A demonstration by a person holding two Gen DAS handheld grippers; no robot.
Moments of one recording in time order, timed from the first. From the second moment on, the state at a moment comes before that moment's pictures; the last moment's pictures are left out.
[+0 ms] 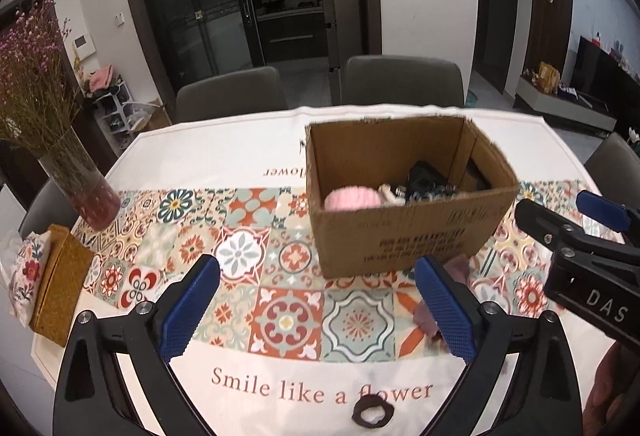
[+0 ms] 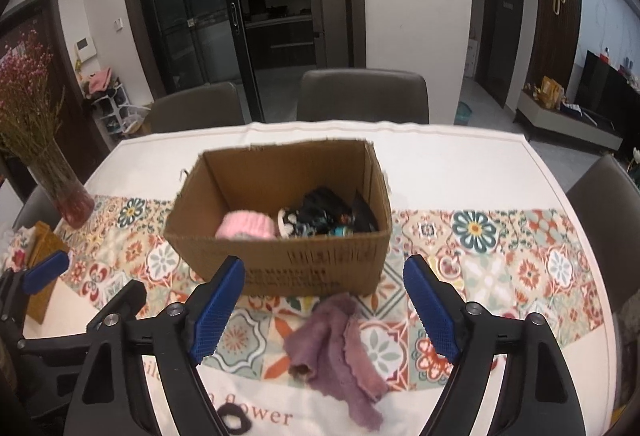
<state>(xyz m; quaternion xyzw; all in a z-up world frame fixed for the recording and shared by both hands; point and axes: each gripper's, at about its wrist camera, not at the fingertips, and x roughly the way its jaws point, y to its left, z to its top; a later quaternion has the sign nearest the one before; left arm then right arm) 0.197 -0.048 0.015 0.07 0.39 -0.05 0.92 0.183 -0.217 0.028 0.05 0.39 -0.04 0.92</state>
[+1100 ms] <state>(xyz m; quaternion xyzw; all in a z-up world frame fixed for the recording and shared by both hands) 0.130 -0.035 -0.105 0.11 0.47 -0.09 0.87 0.124 -0.212 -0.079 0.04 0.45 -0.06 0.89</state>
